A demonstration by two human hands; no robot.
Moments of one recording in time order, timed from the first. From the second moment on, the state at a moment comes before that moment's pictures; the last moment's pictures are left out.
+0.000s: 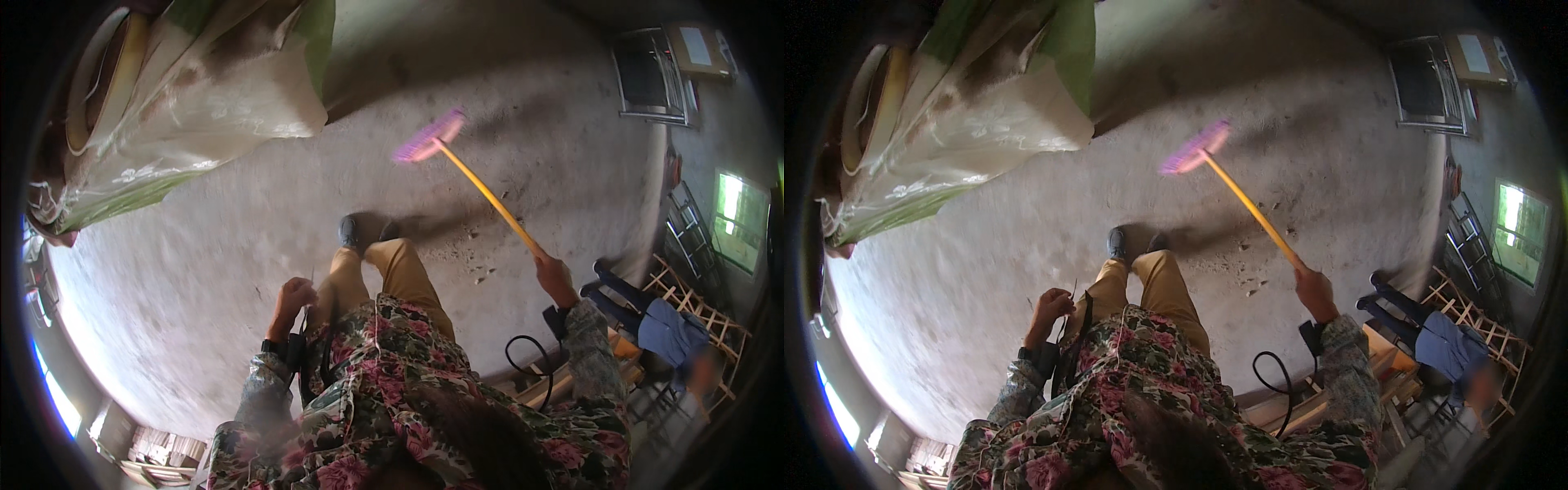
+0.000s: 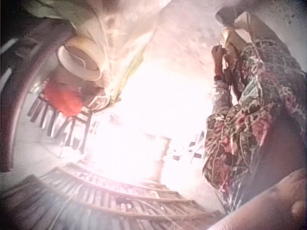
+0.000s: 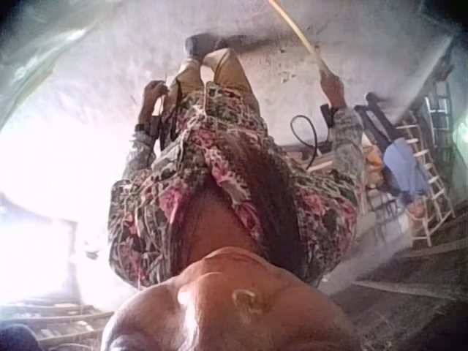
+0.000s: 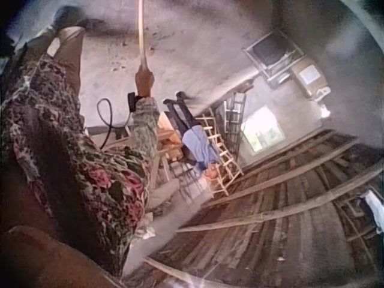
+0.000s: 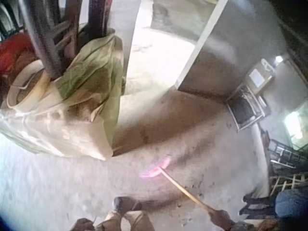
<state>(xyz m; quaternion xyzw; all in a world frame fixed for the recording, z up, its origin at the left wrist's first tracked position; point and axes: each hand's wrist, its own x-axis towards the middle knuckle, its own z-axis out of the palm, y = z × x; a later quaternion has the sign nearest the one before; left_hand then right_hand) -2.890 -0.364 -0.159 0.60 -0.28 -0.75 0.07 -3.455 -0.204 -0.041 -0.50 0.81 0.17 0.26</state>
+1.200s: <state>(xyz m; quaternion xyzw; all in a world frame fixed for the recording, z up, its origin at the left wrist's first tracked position) -3.155 -0.539 -0.101 0.66 -0.24 -0.69 0.14 -3.651 -0.633 -0.193 -0.57 0.70 -0.01 0.43</state>
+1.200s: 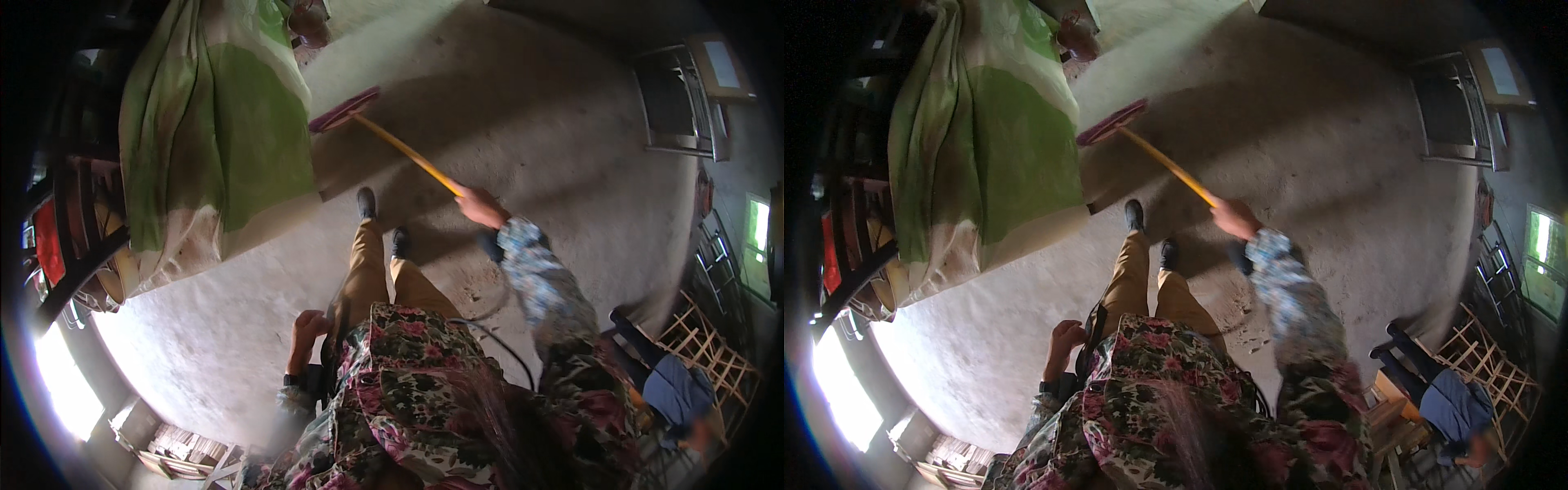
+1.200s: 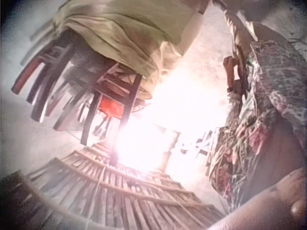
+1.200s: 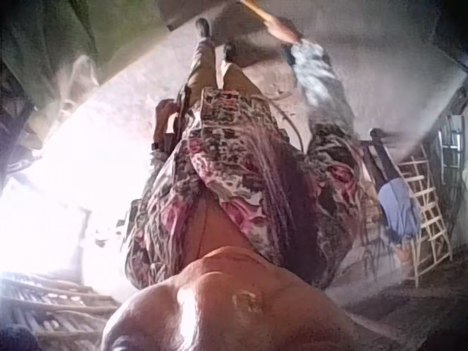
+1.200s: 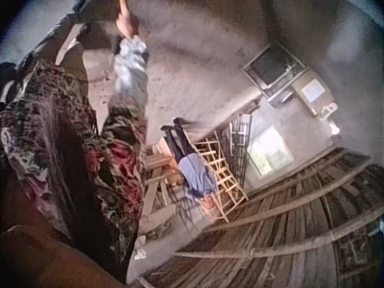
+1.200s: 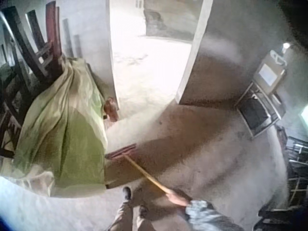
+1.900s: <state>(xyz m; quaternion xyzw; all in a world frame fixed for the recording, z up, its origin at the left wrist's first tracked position) -3.144 -0.722 -0.175 0.64 -0.13 -0.73 0.21 -3.796 -0.576 -0.026 -0.57 0.79 0.19 0.16</state>
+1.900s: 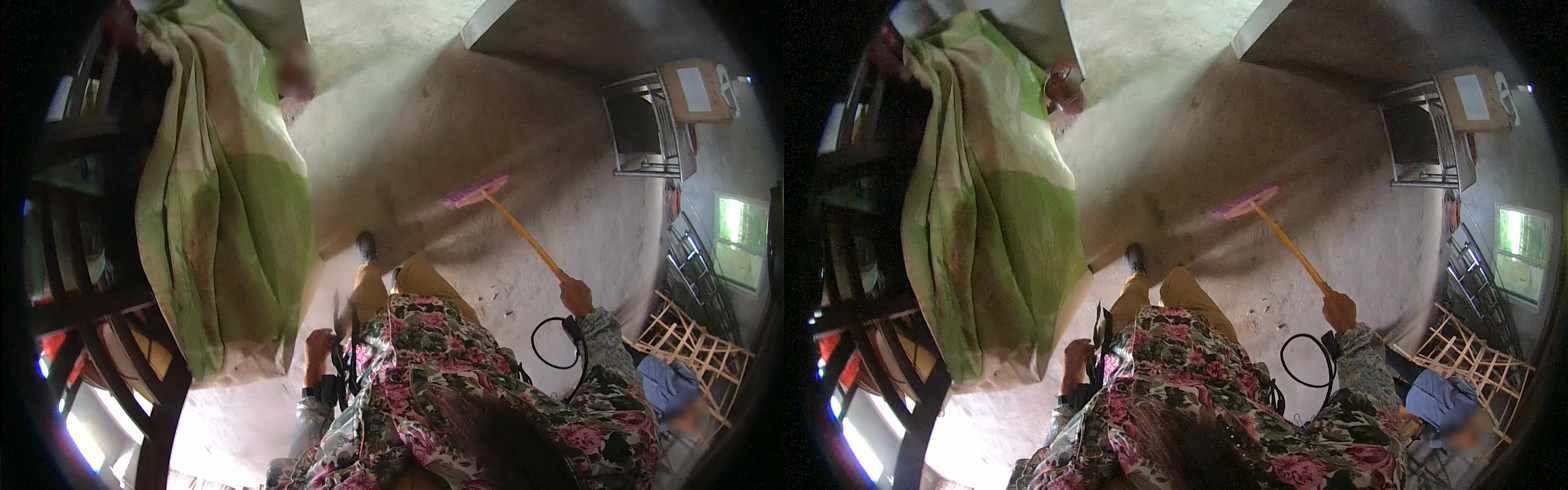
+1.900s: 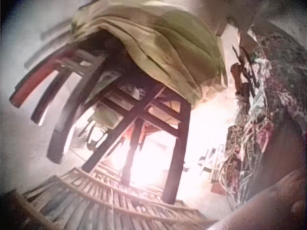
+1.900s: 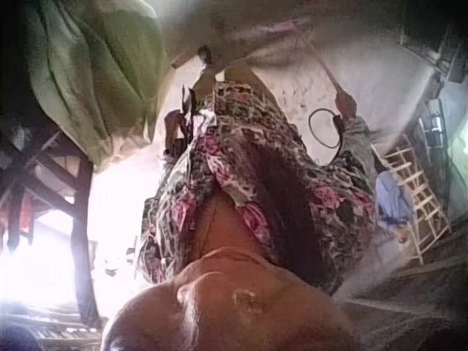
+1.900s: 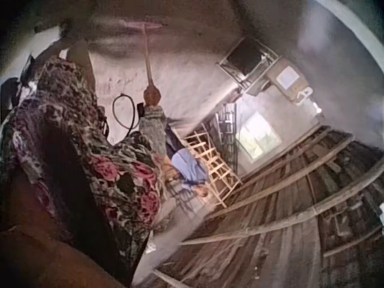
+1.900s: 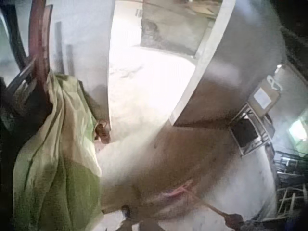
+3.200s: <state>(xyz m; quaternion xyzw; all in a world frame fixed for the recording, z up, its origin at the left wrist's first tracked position) -3.501 -1.044 -0.158 0.63 -0.25 -0.73 0.07 -4.089 -0.864 -0.043 -0.43 0.86 0.10 0.23</state>
